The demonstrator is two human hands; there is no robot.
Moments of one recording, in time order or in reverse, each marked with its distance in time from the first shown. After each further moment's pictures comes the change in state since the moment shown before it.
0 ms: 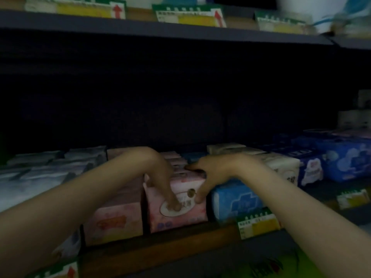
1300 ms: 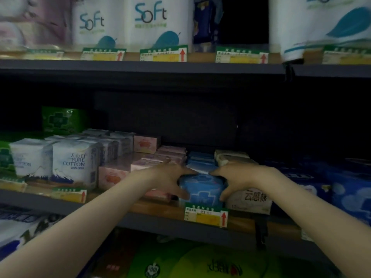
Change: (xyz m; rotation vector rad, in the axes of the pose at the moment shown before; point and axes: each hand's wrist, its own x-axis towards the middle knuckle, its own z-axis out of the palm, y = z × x) left_hand -0.029 0.111 0.021 -0.474 0.443 -0.018; right_hand -0.053 0.119 0.011 -0.227 0.063 -0.381
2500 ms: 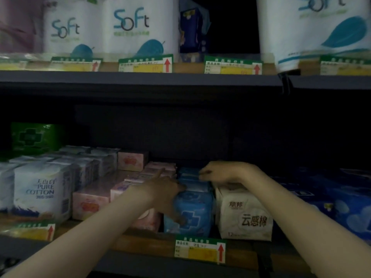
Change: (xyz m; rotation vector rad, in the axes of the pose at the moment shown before) left_hand 0.040 -0.005 -0.003 0.411 -0.053 -0.035; right_hand 0.056 0.028 -0.025 0.316 -0.012 0.160
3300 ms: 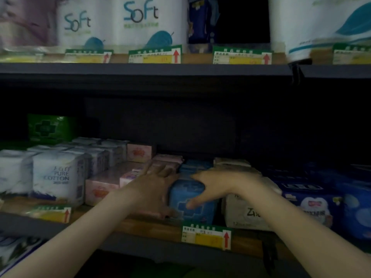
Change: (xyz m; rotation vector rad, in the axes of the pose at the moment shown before) left_hand -0.031 -0.015 0.027 -0.089 0.214 -0.099; right_hand -0.020 -0.032 0.030 -0.200 -0.055 -0.151
